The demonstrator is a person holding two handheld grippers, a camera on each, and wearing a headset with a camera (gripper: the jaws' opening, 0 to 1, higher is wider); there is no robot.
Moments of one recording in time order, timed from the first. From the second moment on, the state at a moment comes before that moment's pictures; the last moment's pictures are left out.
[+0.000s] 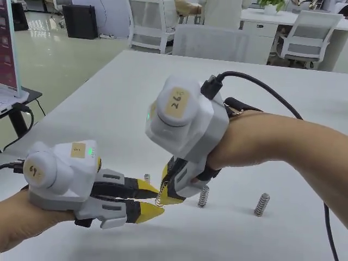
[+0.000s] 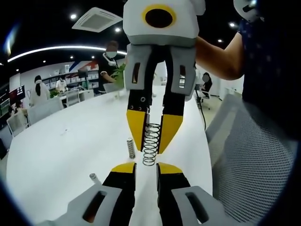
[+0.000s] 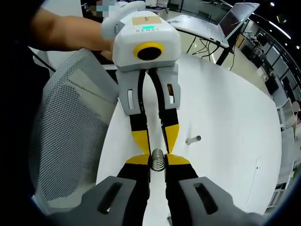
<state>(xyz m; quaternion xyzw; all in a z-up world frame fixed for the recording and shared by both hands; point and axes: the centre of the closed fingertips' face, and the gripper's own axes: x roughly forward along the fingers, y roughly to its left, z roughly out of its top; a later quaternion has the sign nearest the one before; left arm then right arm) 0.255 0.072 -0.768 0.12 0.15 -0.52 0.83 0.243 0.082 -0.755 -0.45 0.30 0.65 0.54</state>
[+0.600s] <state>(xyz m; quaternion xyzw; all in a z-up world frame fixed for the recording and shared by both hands) 0.249 0.097 -0.775 0.10 0.16 -0.49 0.85 0.244 0.081 -0.755 -0.45 0.30 0.65 0.53</state>
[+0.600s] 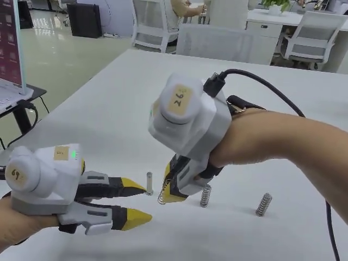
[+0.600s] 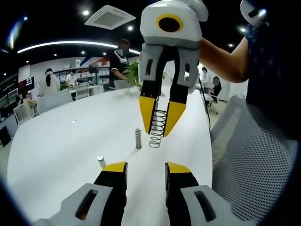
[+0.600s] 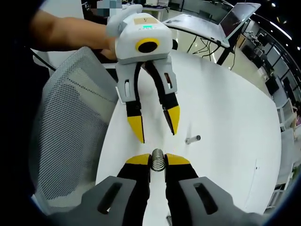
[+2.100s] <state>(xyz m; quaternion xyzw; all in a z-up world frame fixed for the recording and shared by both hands) 0.234 0.133 -0.790 0.05 0.17 -0.40 0.90 0.268 0.086 -0.751 -0.48 0.31 0.64 0.51</state>
